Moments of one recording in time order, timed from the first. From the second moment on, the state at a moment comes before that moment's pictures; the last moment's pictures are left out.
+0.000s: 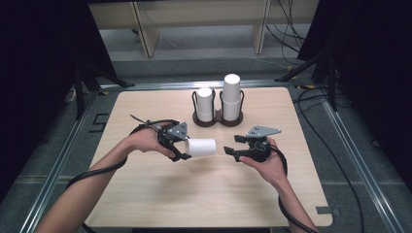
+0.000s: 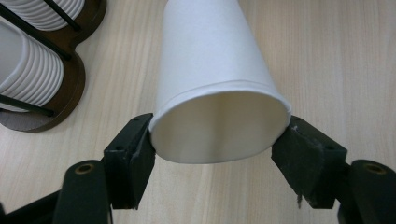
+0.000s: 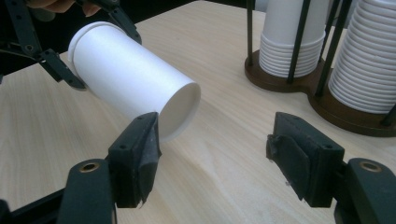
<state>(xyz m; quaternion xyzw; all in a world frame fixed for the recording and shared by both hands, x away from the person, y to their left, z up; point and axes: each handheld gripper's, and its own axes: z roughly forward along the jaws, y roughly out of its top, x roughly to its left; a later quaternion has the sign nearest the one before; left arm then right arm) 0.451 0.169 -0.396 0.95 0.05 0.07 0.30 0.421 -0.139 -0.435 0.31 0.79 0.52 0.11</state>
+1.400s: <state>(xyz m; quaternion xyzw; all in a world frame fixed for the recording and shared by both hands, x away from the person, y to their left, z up) 0.448 0.160 -0.386 0.98 -0.01 0.07 0.21 0.417 -0.107 -0.428 0.23 0.83 0.49 0.10</state>
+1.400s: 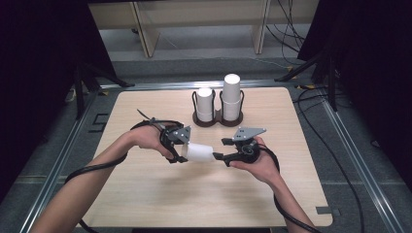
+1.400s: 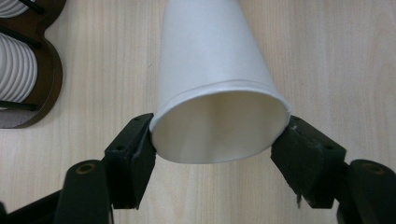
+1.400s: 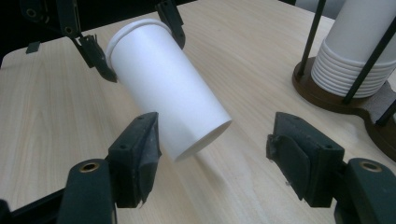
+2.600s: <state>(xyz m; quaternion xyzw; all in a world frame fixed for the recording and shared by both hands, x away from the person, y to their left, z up) 0.443 0.149 -0.377 0.98 -0.03 0.06 0.18 0.421 -0.074 -0.429 0.17 0.86 0.48 0.09</state>
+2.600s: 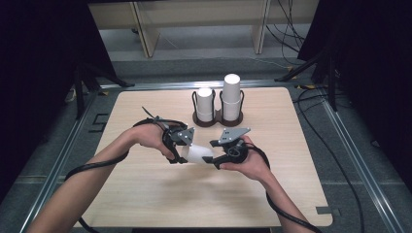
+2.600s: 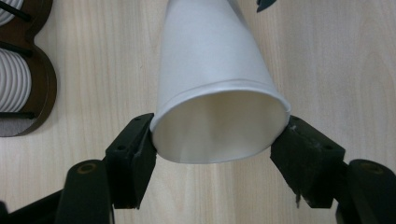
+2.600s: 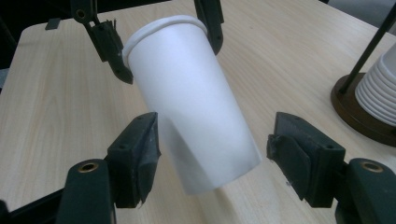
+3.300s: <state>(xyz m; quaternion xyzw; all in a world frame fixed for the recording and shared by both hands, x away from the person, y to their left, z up) 0.439 0.144 -0.377 0.98 -0.05 0.06 0.17 0.425 -0.066 -0.433 0.14 0.87 0.47 0.06</state>
